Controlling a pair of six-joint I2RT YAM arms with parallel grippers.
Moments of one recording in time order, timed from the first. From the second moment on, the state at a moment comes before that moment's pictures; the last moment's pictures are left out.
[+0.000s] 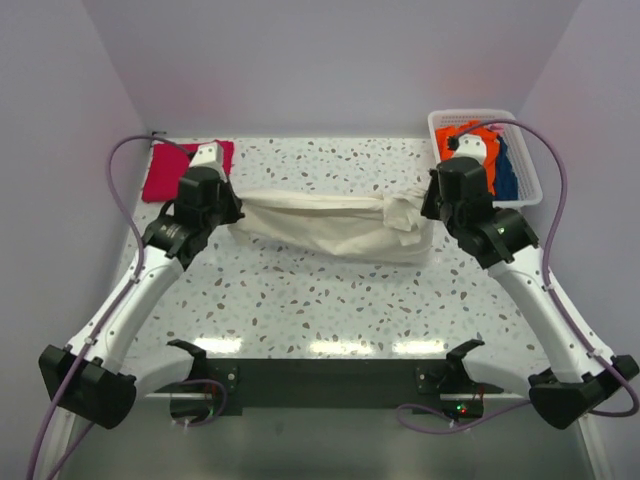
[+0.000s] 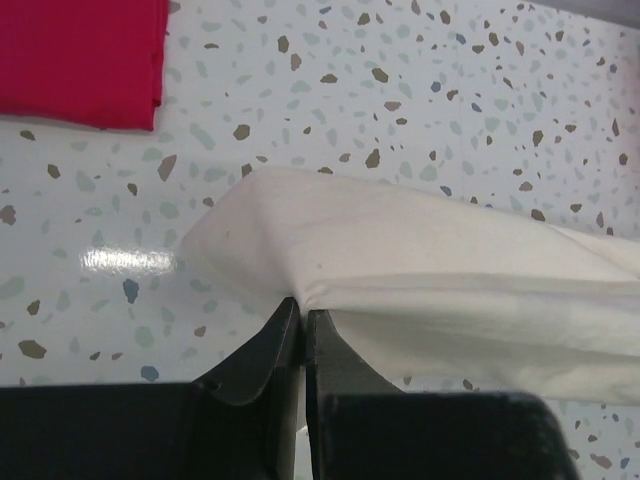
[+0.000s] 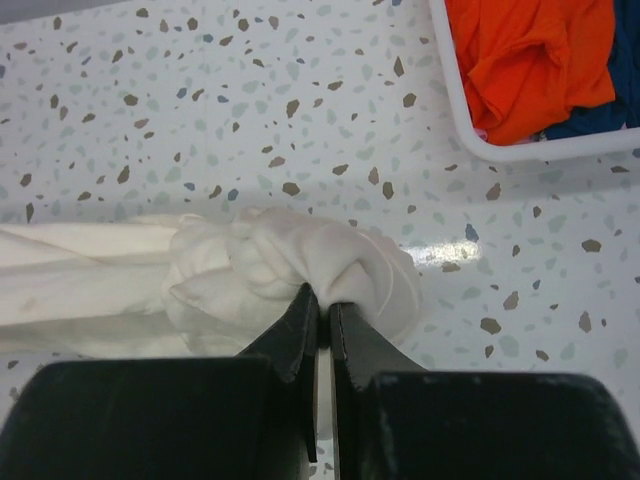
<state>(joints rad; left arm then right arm) -0.36 1.14 1.06 -0.48 -0.19 -0.43 0.48 1.12 1.32 -0.77 0.45 0.41</state>
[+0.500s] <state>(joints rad) -0.35 1.26 1.10 -0.49 -0.12 -0.40 0.38 1.39 1.38 -0.73 0.37 0.41</state>
